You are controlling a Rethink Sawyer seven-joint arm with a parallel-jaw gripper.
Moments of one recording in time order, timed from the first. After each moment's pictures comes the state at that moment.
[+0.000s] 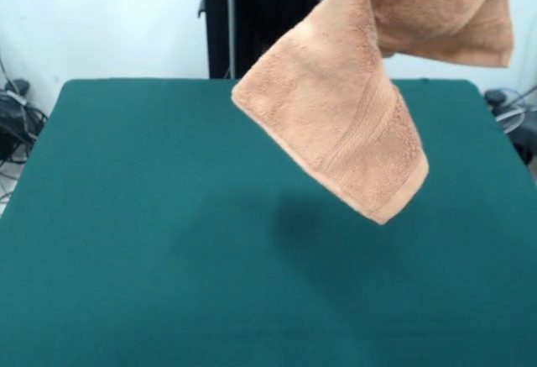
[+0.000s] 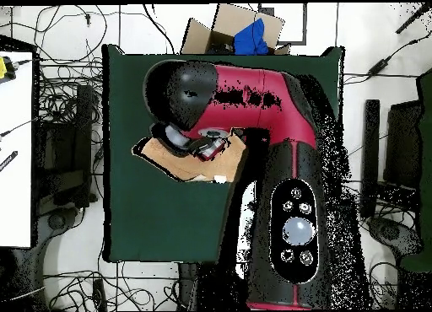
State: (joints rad) arm -0.17 -0.79 0.07 1.30 -0.10 1.41 2.36
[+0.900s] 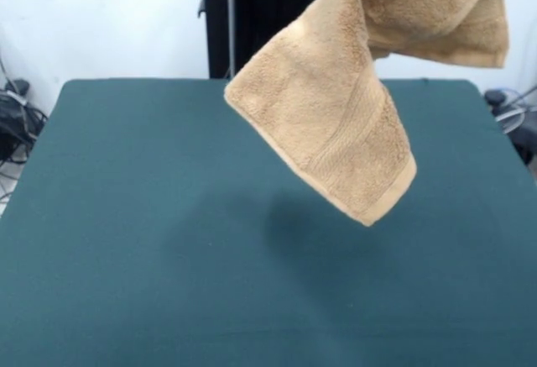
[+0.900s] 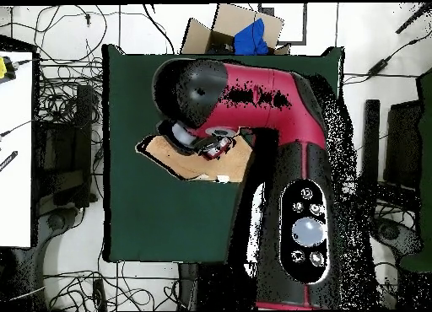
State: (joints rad) arm -0.20 -0.78 0.07 1.29 -0.10 1.41 2.36
